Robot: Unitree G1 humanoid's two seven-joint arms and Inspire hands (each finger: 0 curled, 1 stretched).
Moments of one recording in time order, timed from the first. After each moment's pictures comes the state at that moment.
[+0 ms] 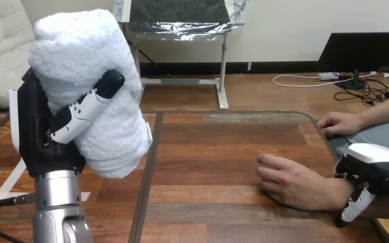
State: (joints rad) left arm 0.00 -0.04 0.13 -0.22 -0.27 -0.30 -0.05; right arm -0.33 -0.81 0.27 0.51 -0.62 -0.08 0.39
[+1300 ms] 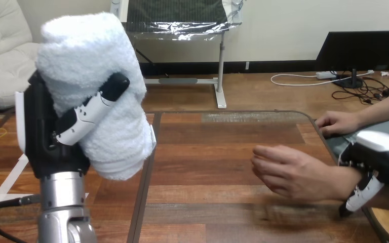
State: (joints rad) left arm 0.00 -0.05 0.12 -0.19 -0.26 -0.32 -0.06; right arm -0.32 -0.87 0.20 0.43 -0.52 -0.10 0.44
